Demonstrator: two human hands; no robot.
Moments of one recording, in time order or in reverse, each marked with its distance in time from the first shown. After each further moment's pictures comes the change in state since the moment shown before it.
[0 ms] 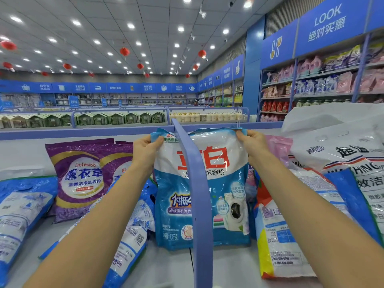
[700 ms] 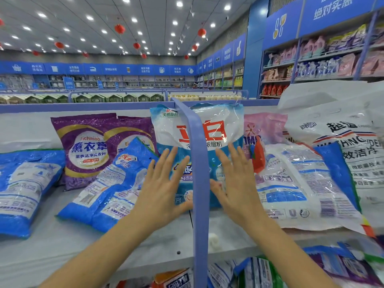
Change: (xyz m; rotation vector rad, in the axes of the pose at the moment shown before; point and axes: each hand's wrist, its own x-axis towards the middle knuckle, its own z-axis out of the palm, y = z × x) left_hand -0.152 -0.052 -0.038 1.319 -0.299 0.858; right_hand -0.179 0.077 -0.035 -0.949 -0.188 -0.773
